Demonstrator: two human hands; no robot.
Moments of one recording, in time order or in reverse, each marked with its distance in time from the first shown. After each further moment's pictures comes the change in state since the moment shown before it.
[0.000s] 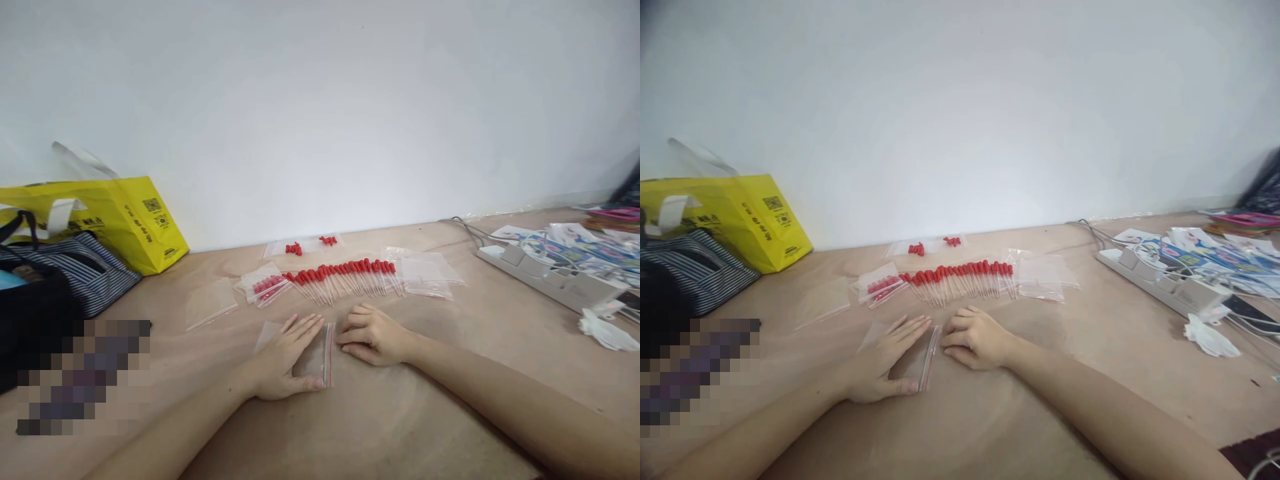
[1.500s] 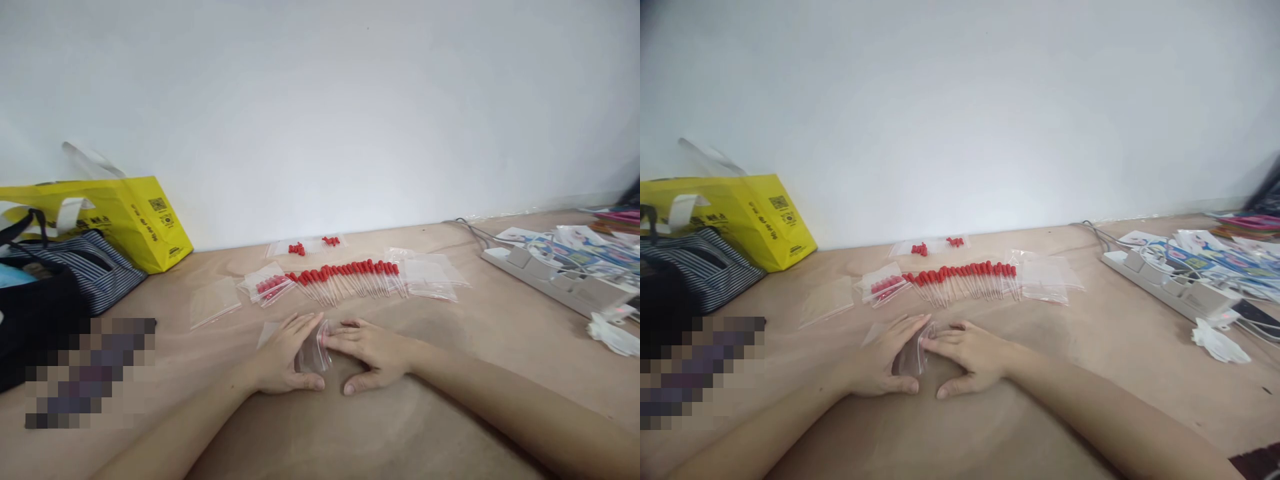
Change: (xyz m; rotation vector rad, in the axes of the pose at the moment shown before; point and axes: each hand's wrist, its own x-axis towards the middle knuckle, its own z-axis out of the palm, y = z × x) left_hand -0.002 -0.004 0.000 -0.098 0.114 -0.068; right_hand 0.007 -0.014 -0.003 0.223 -0.249 0.001
